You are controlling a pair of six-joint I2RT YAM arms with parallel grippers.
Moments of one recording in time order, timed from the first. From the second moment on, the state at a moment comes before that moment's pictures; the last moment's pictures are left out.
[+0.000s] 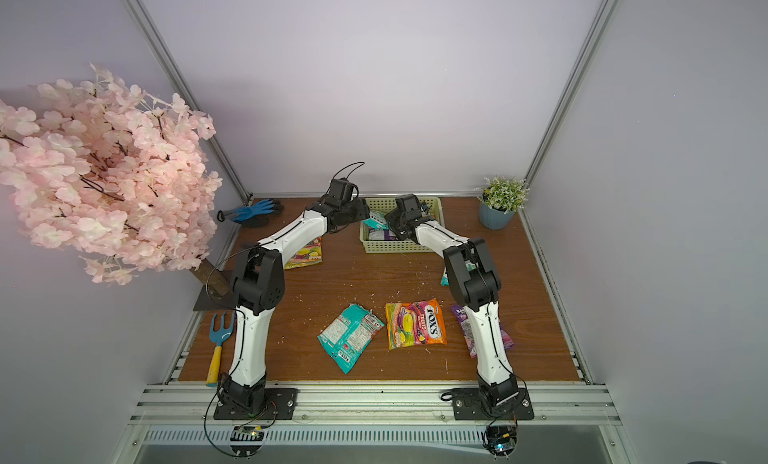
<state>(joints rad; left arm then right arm) -0.40 2.21 1.88 -0.38 -0.01 -0.54 0.45 2.25 1.73 -0.15 -0.03 1.29</state>
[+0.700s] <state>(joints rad) -0.39 1.94 1.63 -0.35 0.05 -0.54 0.42 2.25 1.85 -0.16 -0.11 0.79</state>
